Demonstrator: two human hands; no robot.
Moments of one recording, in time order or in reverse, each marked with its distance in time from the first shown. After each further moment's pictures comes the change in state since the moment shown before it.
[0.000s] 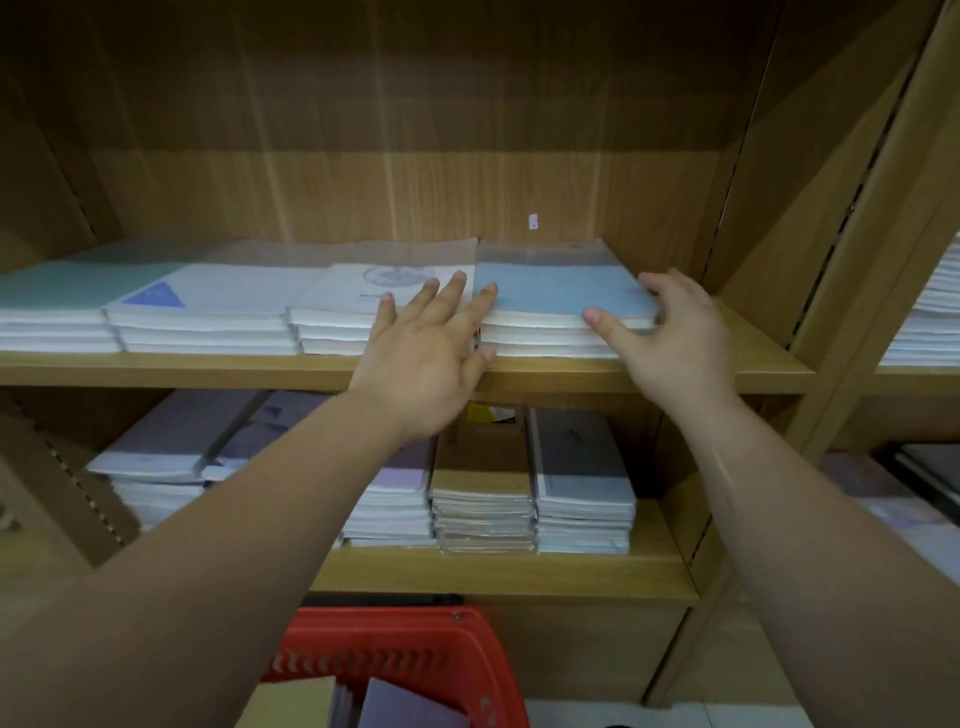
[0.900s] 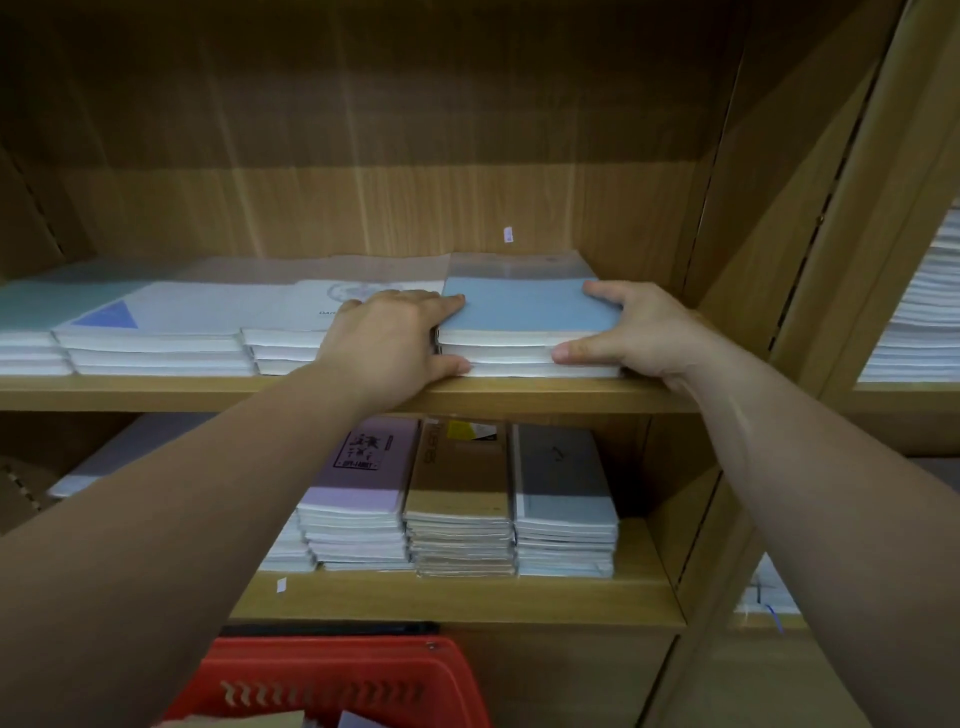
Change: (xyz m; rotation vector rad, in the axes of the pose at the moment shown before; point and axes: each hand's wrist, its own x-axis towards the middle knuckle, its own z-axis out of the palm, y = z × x) left_hand 0.045 -0.001 -0.010 0.070 0.005 -0.040; right_hand 0.052 -0.005 -0.025 0.198 -0.532 0.111
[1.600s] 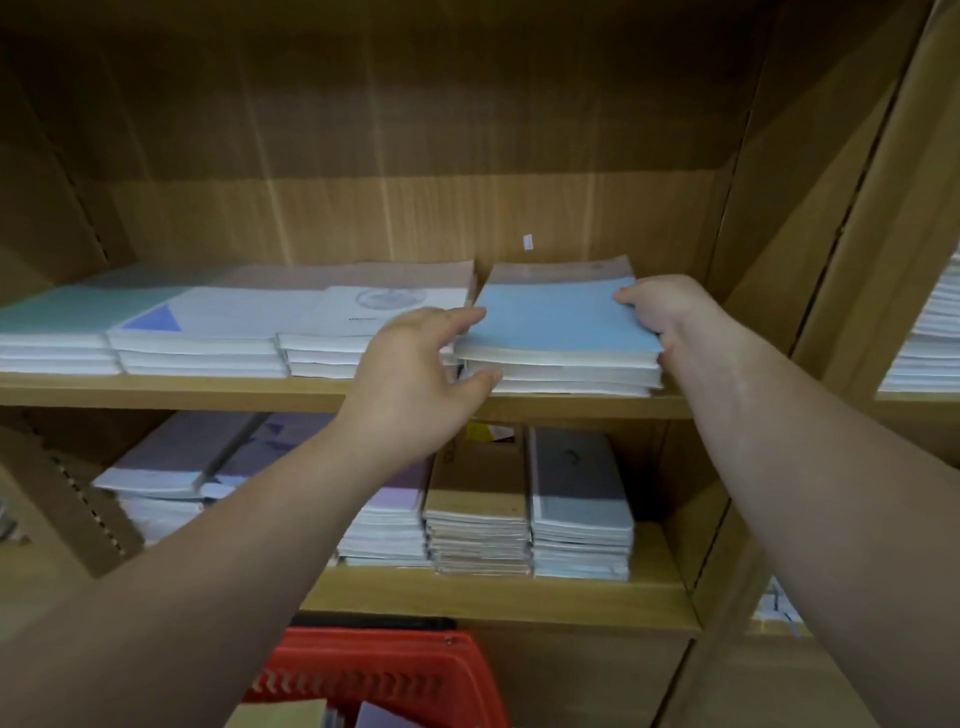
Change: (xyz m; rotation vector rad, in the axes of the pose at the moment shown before) left_hand -0.054 0.030 -0.011 -0.579 0.232 -0.116; right_hand 0.020 -0.025 0.000 0.508 0.184 0.384
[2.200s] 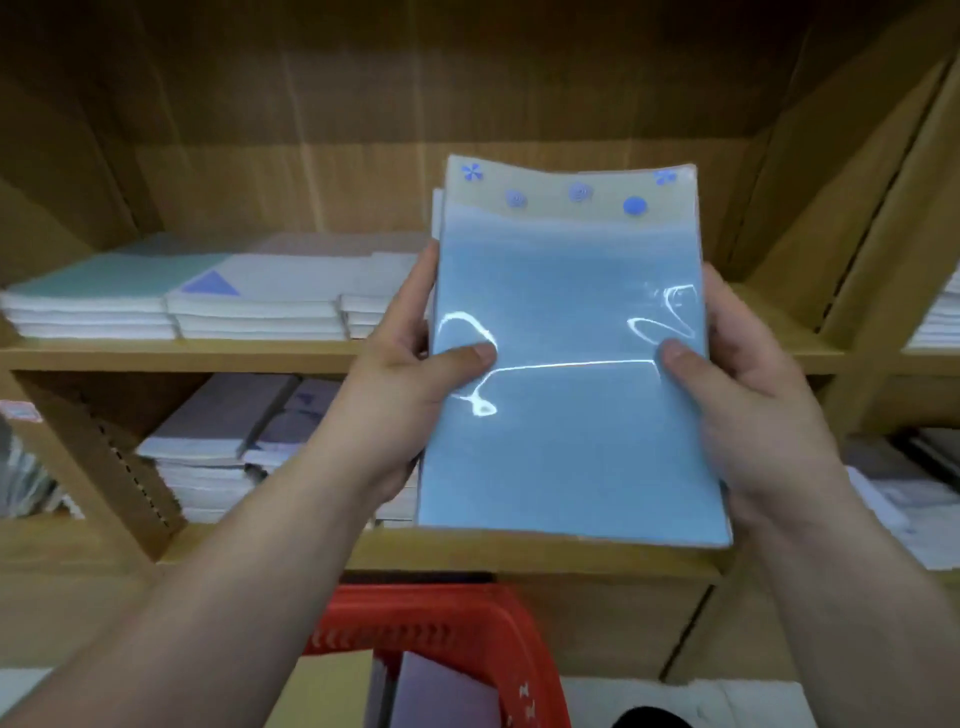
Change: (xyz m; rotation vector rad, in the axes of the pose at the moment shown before) left_hand -0.067 -0.001 -0.069 -1.043 -0.156 -0.246; right_hand -0.179 0.069 0.025 0.311 -0.195 -0.541
